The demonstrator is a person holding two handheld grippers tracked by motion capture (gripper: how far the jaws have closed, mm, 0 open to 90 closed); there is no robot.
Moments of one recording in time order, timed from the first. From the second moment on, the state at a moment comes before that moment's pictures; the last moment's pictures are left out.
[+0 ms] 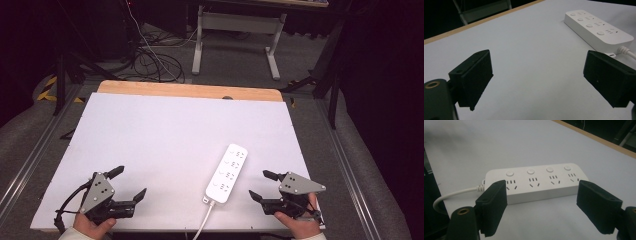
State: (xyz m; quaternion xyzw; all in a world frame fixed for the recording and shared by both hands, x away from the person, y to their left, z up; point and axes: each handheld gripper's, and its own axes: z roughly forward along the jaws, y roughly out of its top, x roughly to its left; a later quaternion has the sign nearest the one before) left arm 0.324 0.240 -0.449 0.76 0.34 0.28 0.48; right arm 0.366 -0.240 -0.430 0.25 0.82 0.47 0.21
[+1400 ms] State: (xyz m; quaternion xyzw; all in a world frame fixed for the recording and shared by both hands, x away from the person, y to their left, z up) left arm 0.324 0.241 -0.449 0.76 0.34 0.29 0.47; right arm 0.407 -0.173 -0.400 0.22 0.83 0.48 0.19
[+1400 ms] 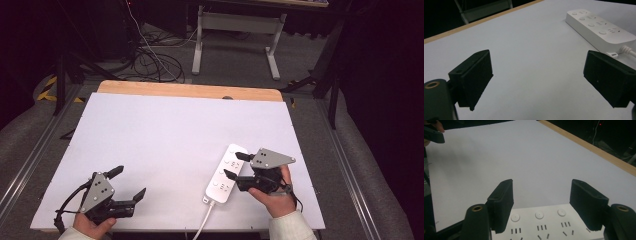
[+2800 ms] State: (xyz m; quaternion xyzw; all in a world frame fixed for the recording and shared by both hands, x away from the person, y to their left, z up) left arm 0.324 0.241 -0.449 0.76 0.34 0.29 0.47; right arm 0.430 -0.136 -0.423 0.24 0.89 0.37 0.10
